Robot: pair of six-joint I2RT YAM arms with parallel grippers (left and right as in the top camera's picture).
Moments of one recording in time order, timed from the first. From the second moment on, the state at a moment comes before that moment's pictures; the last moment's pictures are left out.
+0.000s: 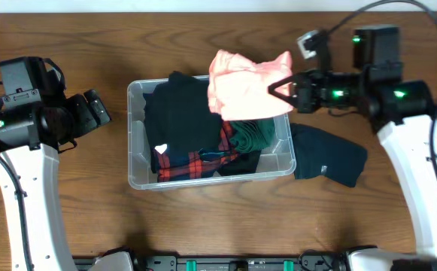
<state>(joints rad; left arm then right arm) 0.25 1.34 1.44 -1.21 0.05 -0.25 0.19 1.49 1.47 -0.84 -0.82 0.10</state>
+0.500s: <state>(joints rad) 0.25 1.34 1.44 -1.21 0.05 -0.25 0.26 1.80 1.46 -0.85 -0.37 0.13</state>
